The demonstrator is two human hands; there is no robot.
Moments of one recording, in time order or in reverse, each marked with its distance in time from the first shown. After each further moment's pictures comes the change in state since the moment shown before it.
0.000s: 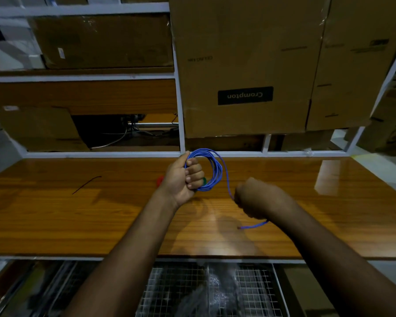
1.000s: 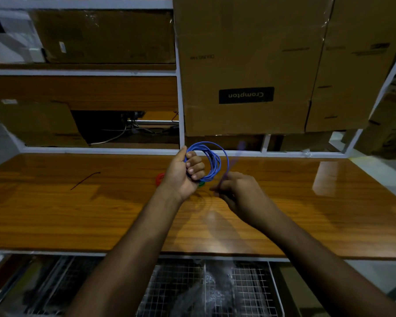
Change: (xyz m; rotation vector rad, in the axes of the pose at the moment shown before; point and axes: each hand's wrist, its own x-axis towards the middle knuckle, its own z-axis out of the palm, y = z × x) left_hand 0.006 -0.001 0.007 -0.124 0.054 0.089; right_hand 0.005 -0.005 0.031 0.366 0.653 -0.457
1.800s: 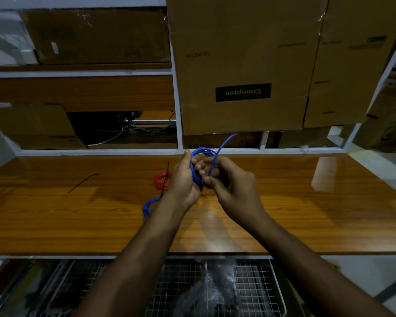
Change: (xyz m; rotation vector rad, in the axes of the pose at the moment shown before) left_hand -0.002 -0.022 -0.001 0.208 0.107 0.100; right_hand 0.004 -0.026 0.008 0.499 0.371 0.115
